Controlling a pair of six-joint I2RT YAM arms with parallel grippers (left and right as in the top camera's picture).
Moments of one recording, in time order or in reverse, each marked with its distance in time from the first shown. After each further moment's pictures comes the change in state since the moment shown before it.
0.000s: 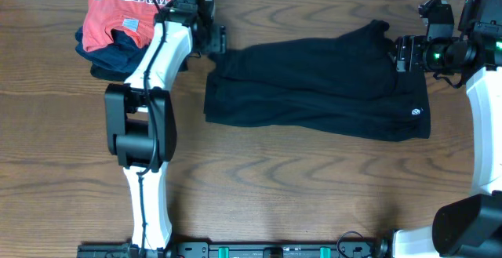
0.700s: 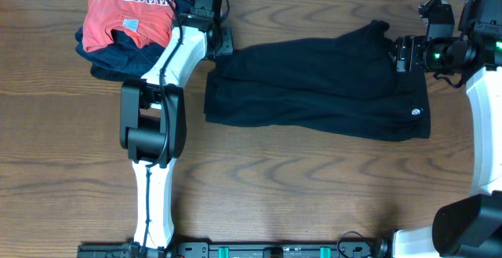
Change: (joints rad) left arm -0.047 0.063 0.000 0.079 -0.080 -0.139; right arm 0.000 0.000 0.000 0.000 0.005 0.000
